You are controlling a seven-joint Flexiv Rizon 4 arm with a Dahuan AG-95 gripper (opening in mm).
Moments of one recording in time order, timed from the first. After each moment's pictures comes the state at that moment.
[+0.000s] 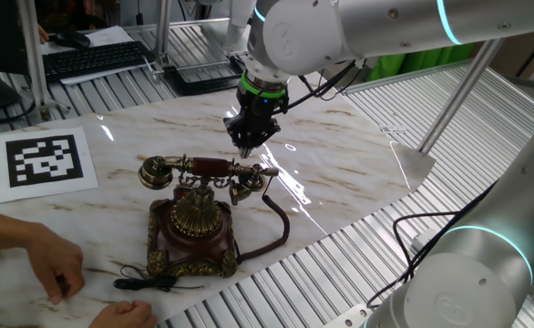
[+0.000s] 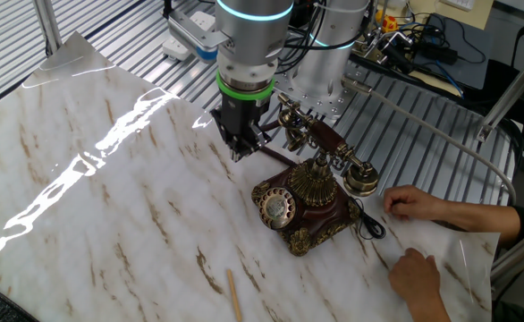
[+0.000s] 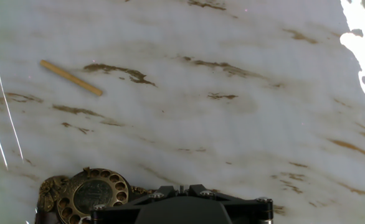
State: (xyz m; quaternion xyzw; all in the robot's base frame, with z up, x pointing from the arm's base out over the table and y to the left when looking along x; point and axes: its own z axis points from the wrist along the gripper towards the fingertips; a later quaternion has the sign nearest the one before) arm 0.488 0.008 0.152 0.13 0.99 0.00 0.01
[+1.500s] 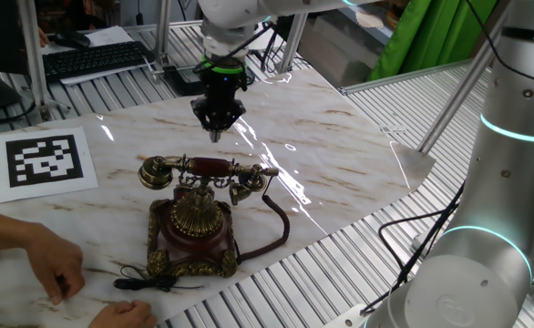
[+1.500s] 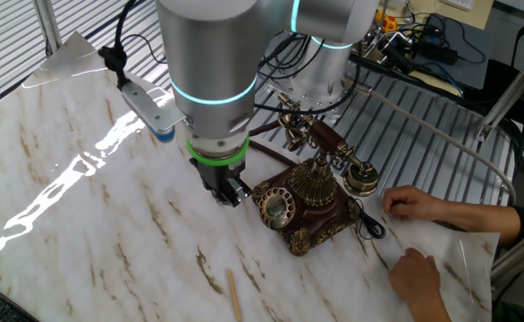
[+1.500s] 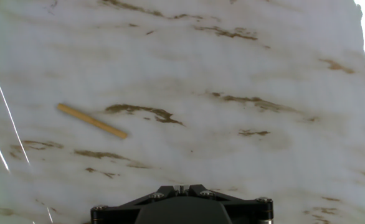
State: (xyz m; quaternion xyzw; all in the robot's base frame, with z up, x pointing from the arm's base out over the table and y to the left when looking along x) arm 0.576 0.031 0.130 0.14 0.99 0.00 -0.05
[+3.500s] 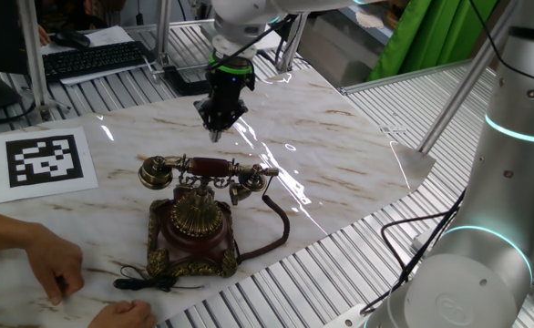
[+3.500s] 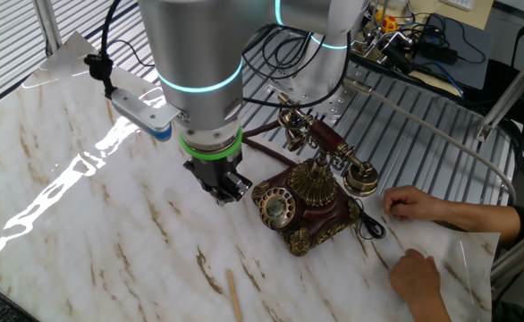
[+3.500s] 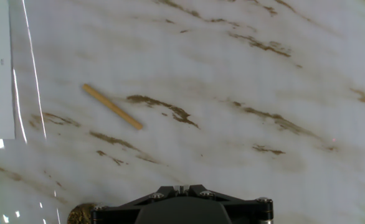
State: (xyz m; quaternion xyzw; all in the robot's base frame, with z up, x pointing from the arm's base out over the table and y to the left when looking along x) arm 0.577 0.031 0.130 0.05 1.00 0.04 -0.04
